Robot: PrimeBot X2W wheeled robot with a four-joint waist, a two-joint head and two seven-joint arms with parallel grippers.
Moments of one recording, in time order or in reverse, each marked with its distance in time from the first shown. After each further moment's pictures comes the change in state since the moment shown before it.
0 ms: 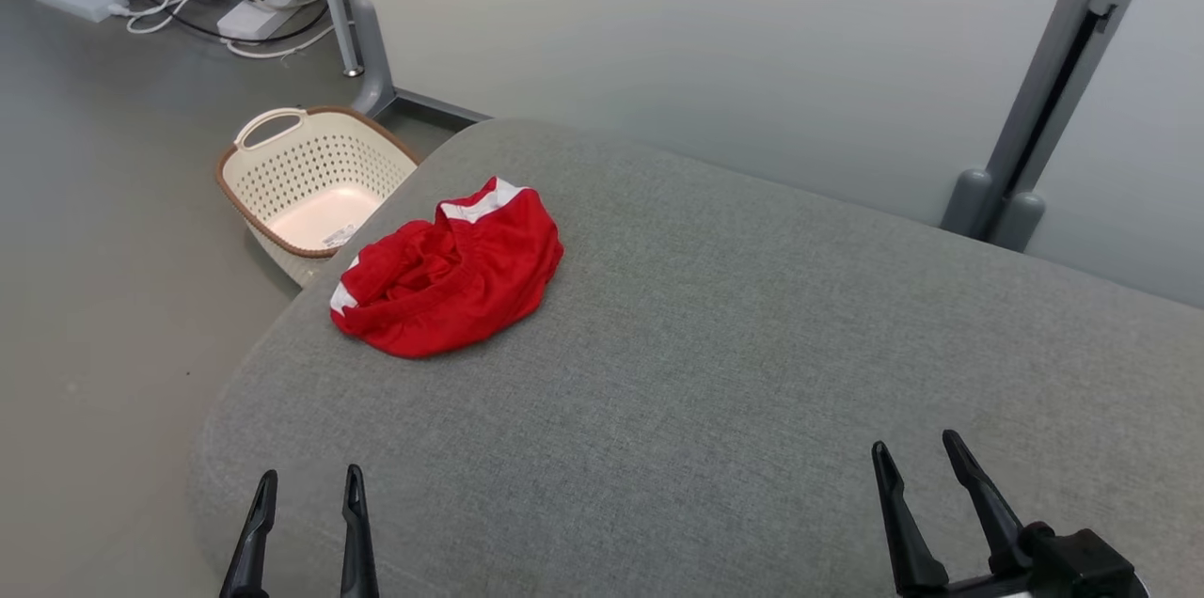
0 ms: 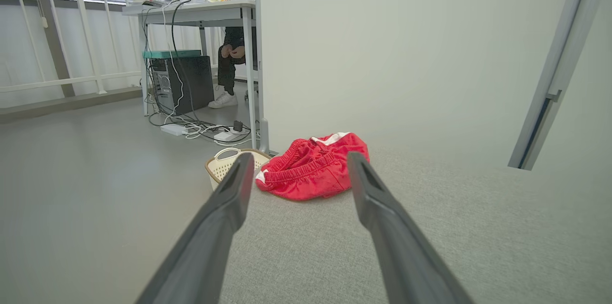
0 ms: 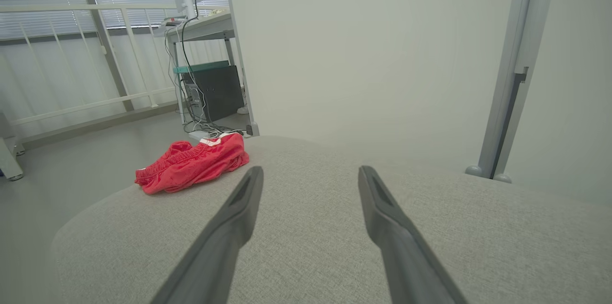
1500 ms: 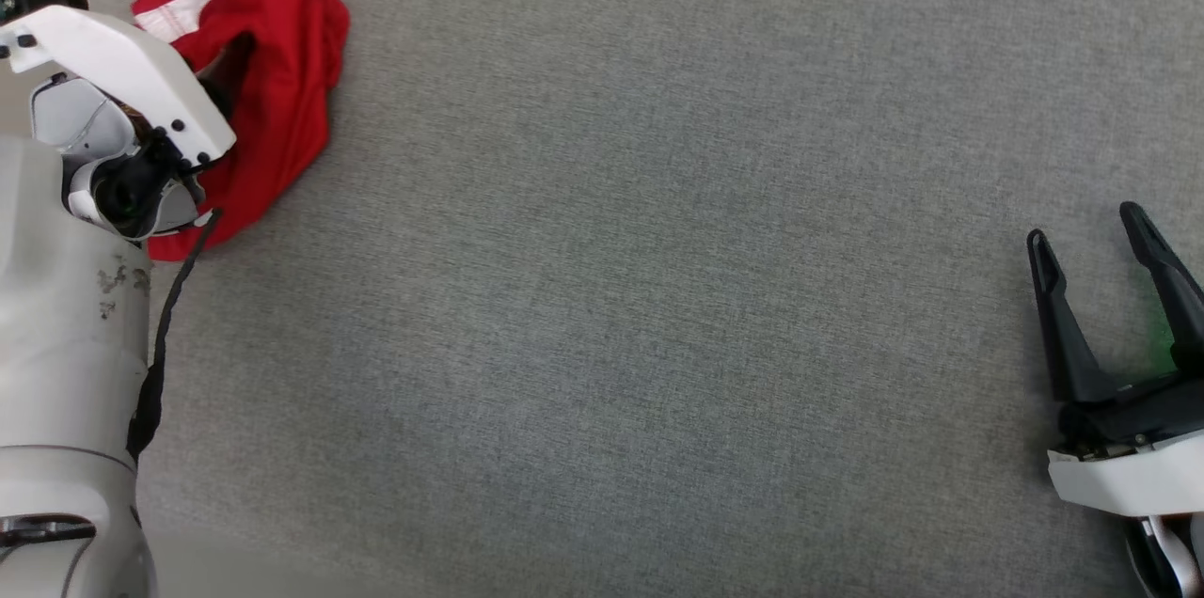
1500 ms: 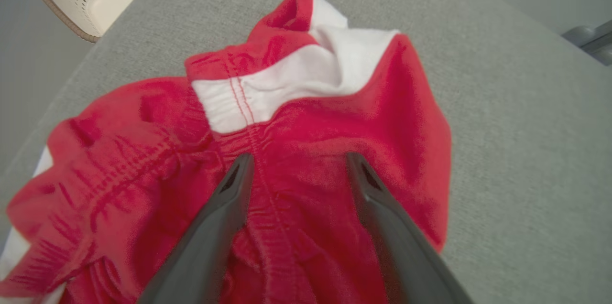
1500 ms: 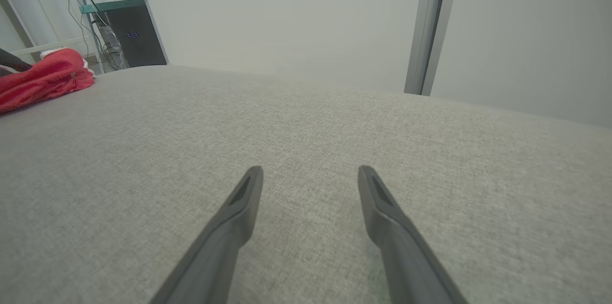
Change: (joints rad) left arm -1.285 0.148 0.133 1.039 -0.401 -0.233 0.698; right arm -0.224 -0.270 -0.078 -0.143 -0.011 0.001 -0.002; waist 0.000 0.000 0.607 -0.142
